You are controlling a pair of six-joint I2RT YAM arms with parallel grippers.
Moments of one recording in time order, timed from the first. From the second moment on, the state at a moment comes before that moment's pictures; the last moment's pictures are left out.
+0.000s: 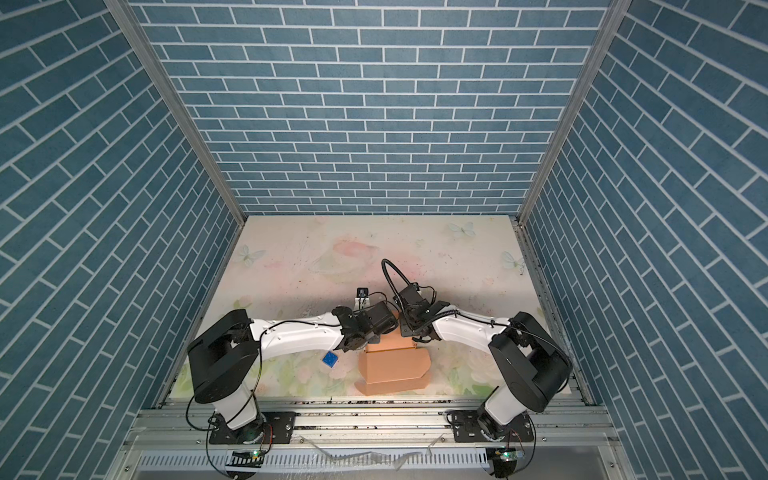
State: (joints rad) left arm -1.03 1.75 1.07 -0.57 -0.45 -0.97; right arm 0.79 1.57 0.82 -0.39 0.18 0.55
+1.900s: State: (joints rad) left arm -0.96 1.73 1.00 -0.44 -0.36 -0.93; right arm 0.79 1.10 0.66 -0.20 0.16 0.54
